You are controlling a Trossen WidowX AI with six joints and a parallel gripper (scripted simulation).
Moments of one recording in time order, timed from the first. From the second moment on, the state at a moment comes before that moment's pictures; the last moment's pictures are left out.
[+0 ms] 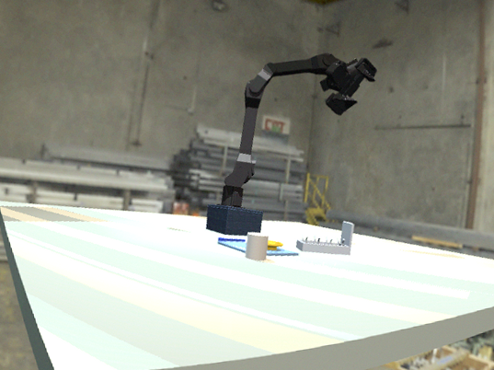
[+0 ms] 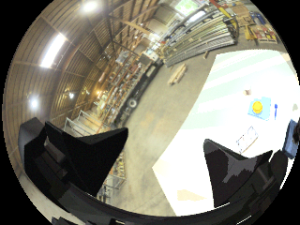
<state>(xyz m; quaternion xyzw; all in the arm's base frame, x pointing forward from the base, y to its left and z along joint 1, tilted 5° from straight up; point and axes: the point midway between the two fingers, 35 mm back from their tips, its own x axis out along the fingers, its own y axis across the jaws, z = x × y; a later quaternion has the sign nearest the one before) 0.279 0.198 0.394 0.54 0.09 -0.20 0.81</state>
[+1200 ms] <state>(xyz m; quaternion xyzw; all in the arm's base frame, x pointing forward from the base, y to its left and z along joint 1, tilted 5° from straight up) 0.360 0.065 0.249 0.12 0.43 -0.29 0.85</state>
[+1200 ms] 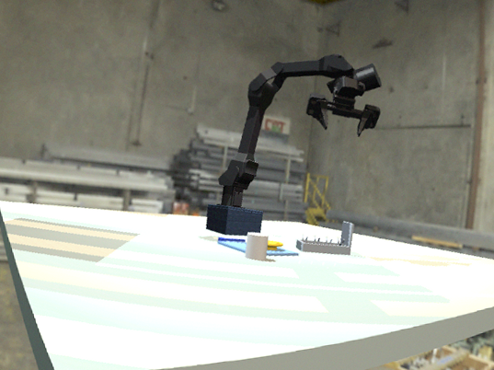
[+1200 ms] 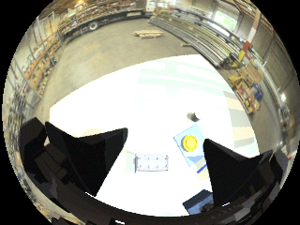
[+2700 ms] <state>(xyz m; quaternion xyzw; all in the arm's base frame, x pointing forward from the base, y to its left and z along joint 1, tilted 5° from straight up) 0.317 -0.087 0.015 0.02 0.73 0.02 0.69</state>
